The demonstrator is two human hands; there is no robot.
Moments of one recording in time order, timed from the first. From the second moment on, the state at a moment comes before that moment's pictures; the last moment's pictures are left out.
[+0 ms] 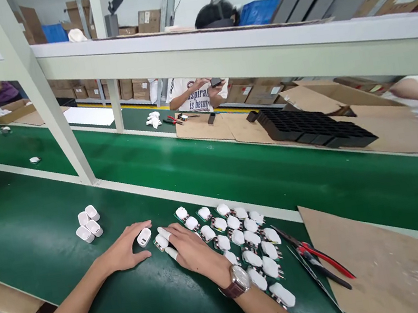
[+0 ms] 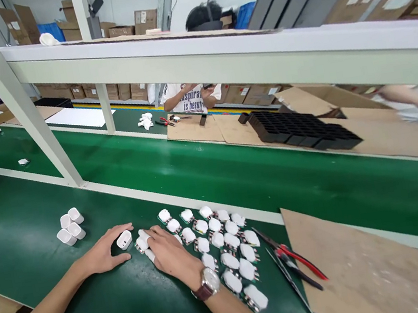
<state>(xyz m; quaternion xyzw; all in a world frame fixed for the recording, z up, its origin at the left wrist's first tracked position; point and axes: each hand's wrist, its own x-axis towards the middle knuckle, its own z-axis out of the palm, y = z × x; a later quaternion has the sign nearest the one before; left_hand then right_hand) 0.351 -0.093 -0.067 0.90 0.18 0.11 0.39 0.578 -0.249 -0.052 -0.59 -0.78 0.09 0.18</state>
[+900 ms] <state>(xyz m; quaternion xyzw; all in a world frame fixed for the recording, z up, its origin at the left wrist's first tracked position) 0.356 -0.121 -0.077 0.88 0.14 0.25 0.39 0.554 -0.275 -0.045 -0.55 -0.71 0.01 0.44</state>
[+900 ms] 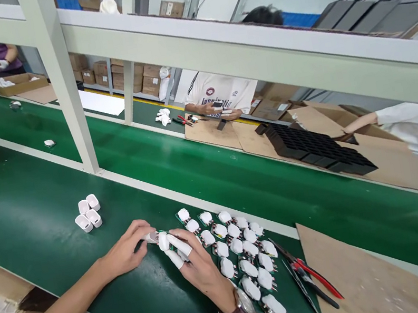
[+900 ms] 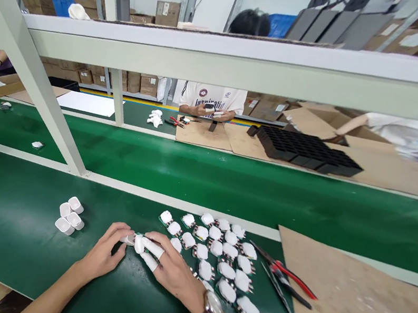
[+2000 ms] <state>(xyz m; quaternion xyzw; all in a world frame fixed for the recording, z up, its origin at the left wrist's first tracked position) 0.354 -0.126 -0.081 0.88 0.12 0.25 0.38 0.545 -0.274 -0.061 -0.54 -0.72 0.01 0.44</state>
